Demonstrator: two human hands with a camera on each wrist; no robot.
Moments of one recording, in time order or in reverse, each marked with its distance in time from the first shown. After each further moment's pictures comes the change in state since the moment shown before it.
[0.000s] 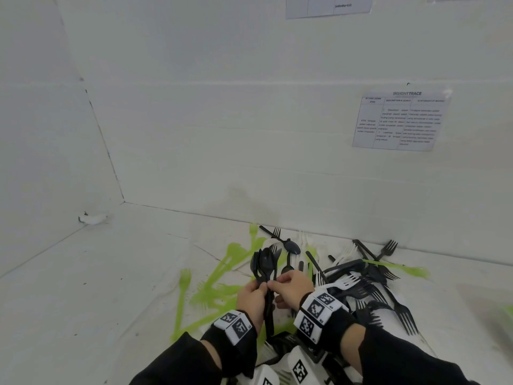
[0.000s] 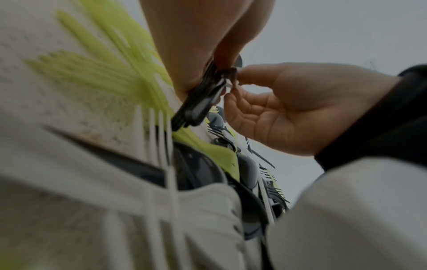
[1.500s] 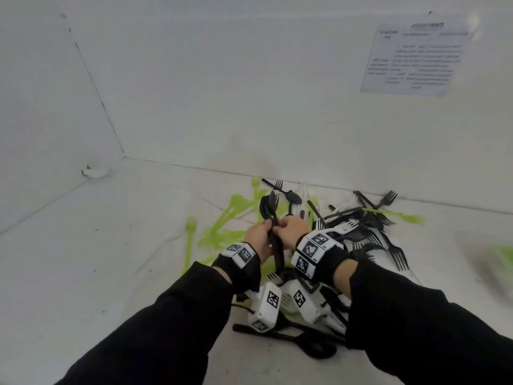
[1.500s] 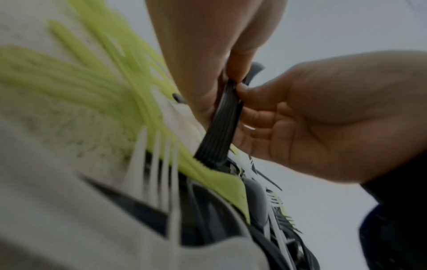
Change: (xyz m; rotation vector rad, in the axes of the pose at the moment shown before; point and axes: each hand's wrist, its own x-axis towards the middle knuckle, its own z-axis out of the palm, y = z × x) left_hand -0.007 0.020 0.010 -0.141 -0.142 -0.184; right_hand -0.015 -0.018 -0.003 -0.441 -0.012 -0.096
